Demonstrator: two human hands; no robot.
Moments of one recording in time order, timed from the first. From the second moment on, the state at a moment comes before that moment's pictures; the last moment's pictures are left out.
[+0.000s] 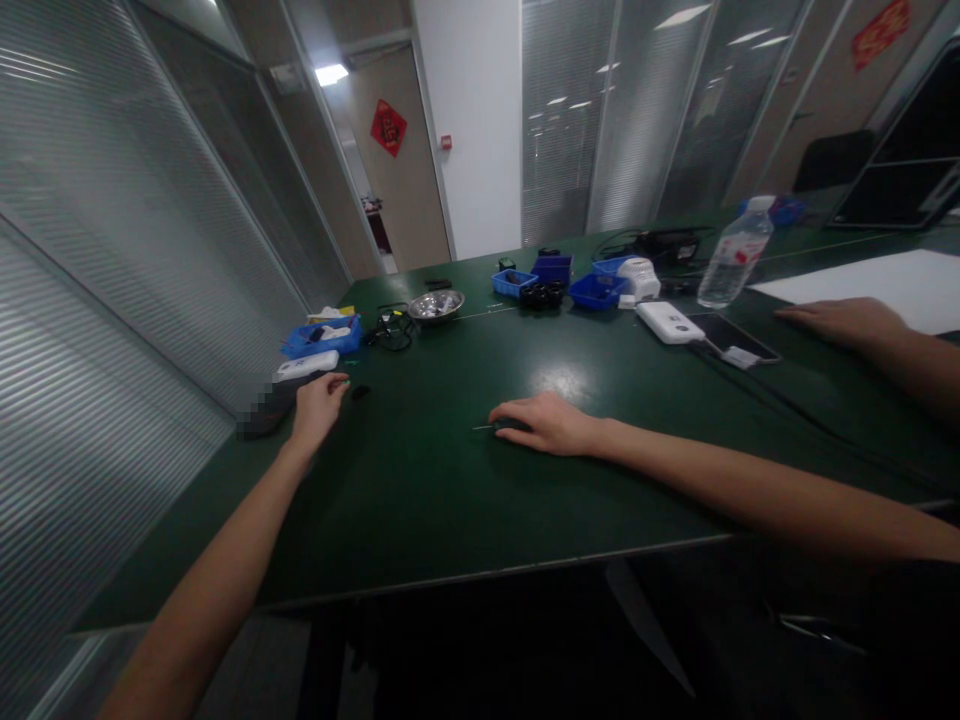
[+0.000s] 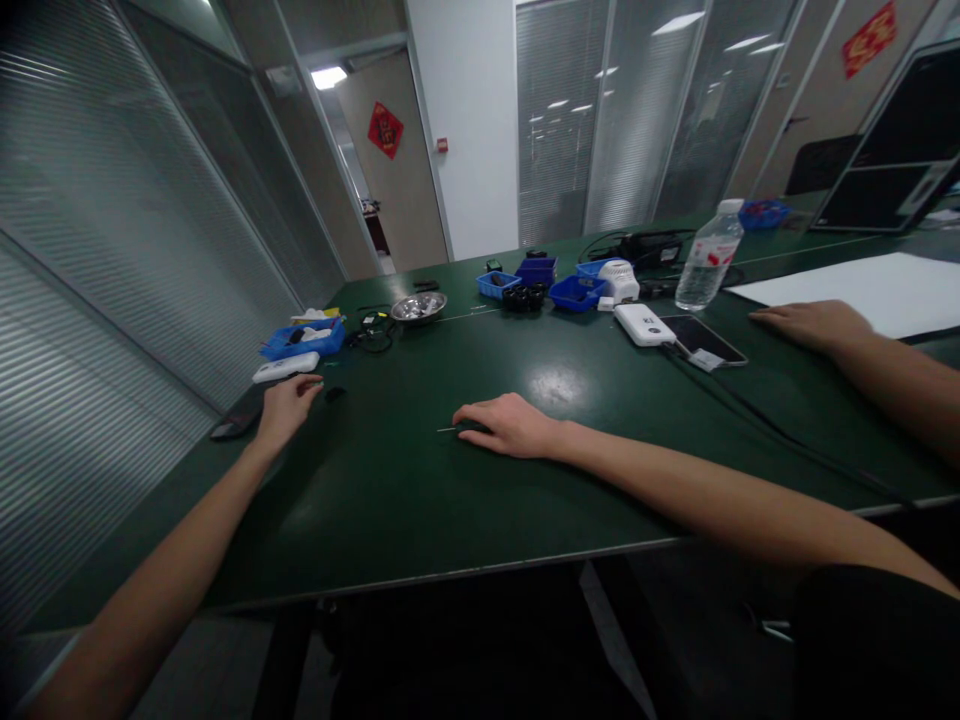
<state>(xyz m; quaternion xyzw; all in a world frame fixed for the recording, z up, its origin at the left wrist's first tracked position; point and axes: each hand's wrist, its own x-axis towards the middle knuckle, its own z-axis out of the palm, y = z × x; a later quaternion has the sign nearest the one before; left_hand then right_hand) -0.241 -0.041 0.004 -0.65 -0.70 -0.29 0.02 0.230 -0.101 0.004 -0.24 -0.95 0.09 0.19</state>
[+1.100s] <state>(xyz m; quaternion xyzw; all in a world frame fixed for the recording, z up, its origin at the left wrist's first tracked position) -0.262 -0.032 0.005 -0.56 -0.77 -0.29 -0.07 0.229 -0.102 0.004 -0.24 -0.95 0.10 0.19</state>
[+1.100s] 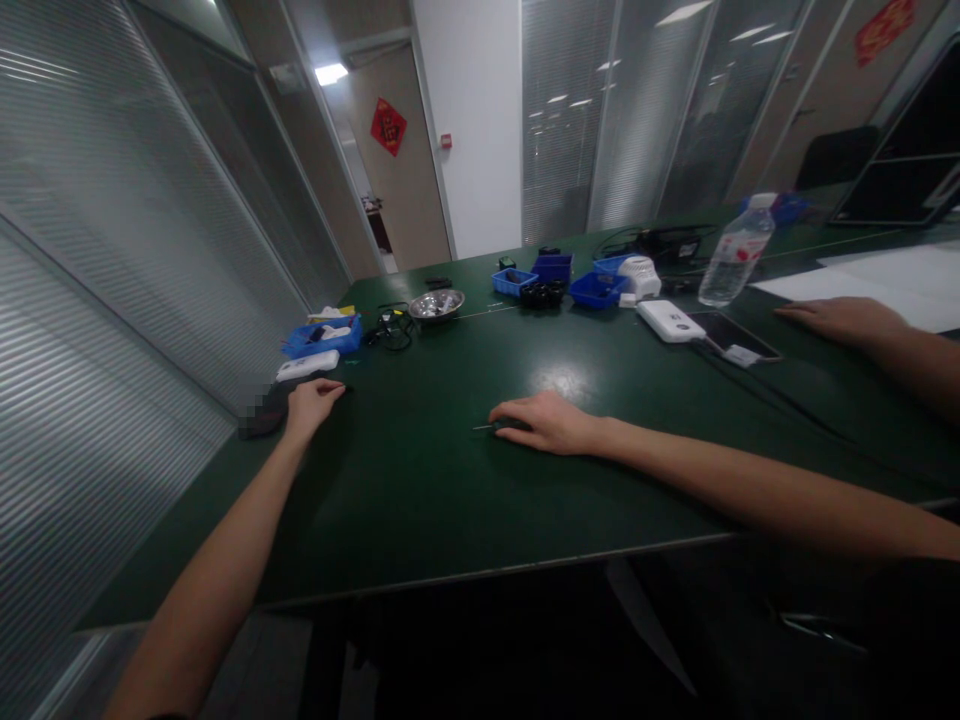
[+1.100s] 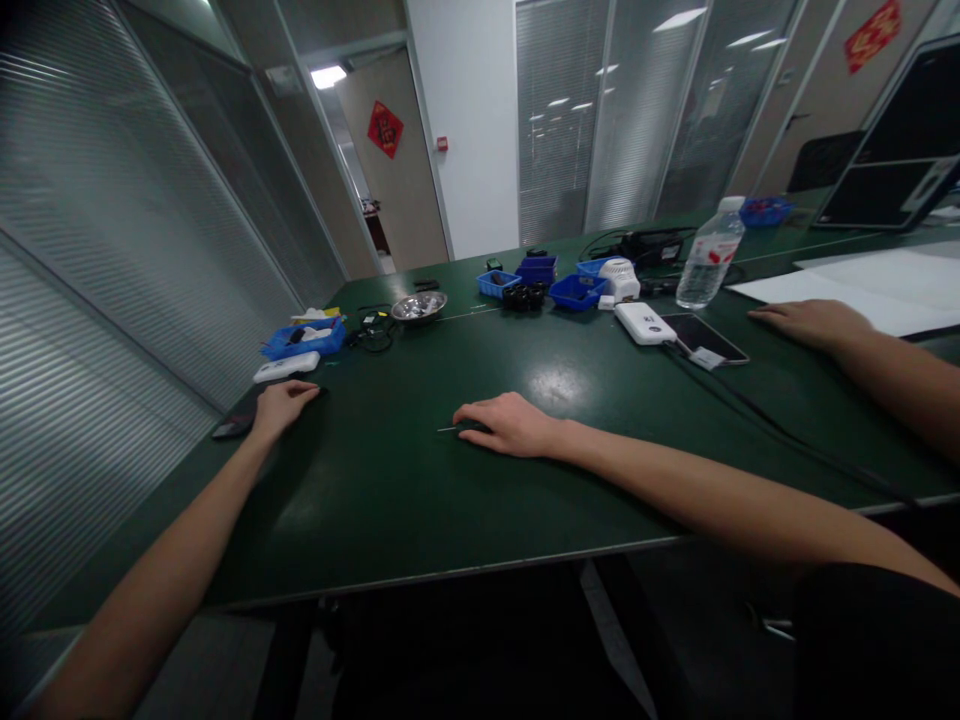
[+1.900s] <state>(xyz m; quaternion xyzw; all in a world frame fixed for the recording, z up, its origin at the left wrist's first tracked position) -0.259 -0.022 -0.010 -0.55 -0.77 -0.32 -0.05 0.229 -0.101 0.004 -0.24 -0.95 0.09 0.19</state>
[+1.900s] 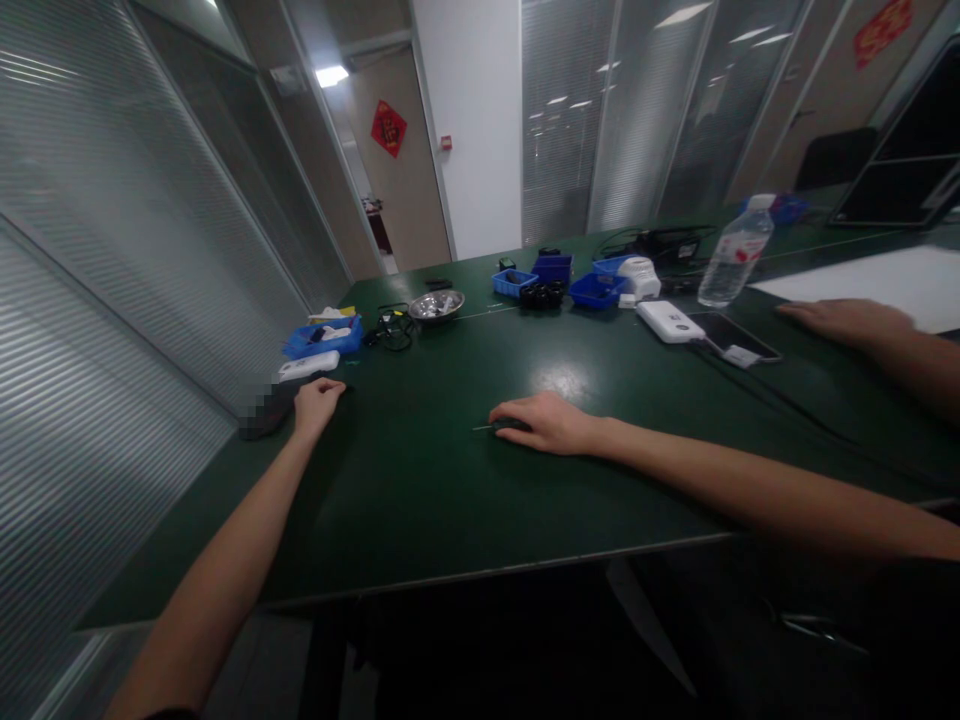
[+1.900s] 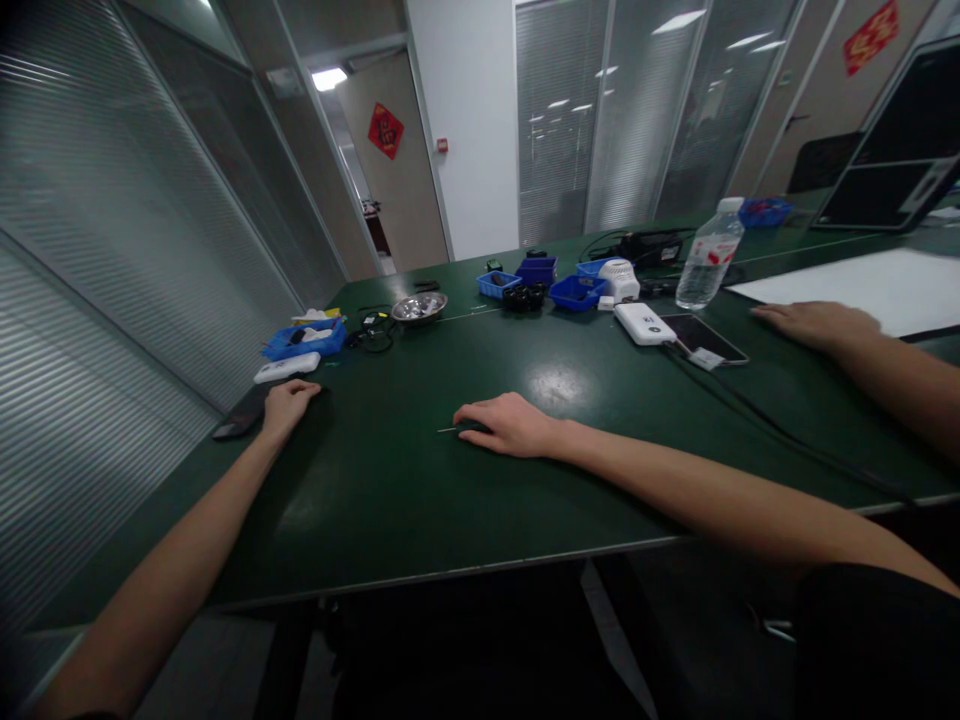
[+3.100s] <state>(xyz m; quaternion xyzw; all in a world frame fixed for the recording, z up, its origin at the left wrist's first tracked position) -0.197 -0.059 0.014 -0.67 -0.72 0.01 0.19 0.229 -0.103 0.006 -0.24 -0.95 0.10 0.19</state>
